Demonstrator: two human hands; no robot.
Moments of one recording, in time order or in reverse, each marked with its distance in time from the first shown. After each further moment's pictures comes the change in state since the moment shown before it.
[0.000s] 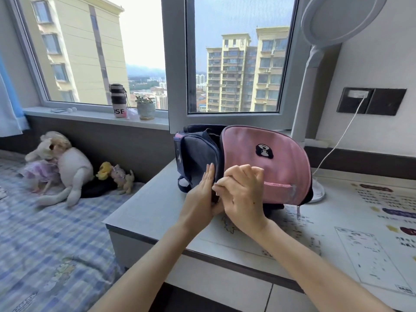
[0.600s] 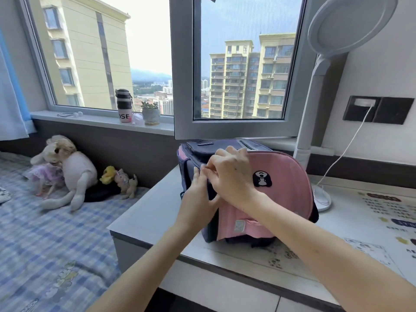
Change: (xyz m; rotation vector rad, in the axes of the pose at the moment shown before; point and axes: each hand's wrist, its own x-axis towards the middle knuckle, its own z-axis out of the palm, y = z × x) left_hand 0.012 0.015 -0.032 -0.138 0.036 -0.275; right_hand 0.064 -0.013 0.029 -0.178 -0.346 0.027
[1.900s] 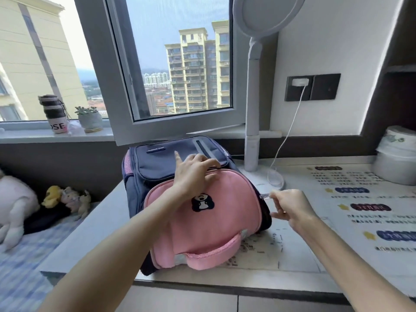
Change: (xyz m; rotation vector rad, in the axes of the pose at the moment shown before) left_hand 0.102 0.043 0.097 0.586 -0.264 0.376; right_hand -0.129 0.186 -0.046 0.820 -0.041 1.434
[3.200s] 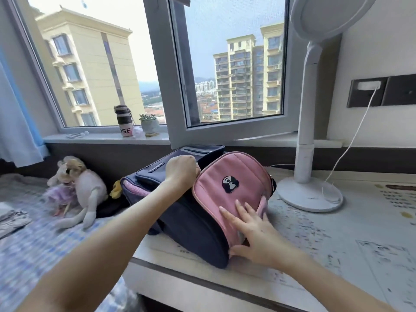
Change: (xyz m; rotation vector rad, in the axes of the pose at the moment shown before) left_hand -0.044 -0.074 -0.079 0.335 -0.028 -0.398; right_hand -0.065 0.019 0.111 -1.072 -0.697 -0.888
